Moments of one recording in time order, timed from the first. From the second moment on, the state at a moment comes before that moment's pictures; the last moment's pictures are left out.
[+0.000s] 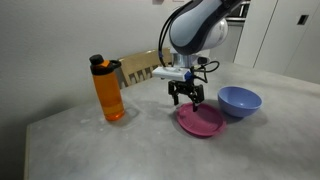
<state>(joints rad) 0.22 0.81 -0.04 -1.56 0.16 2.18 1.57</state>
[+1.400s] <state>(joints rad) 0.24 0.91 -0.07 -1.39 0.05 2.09 1.98</state>
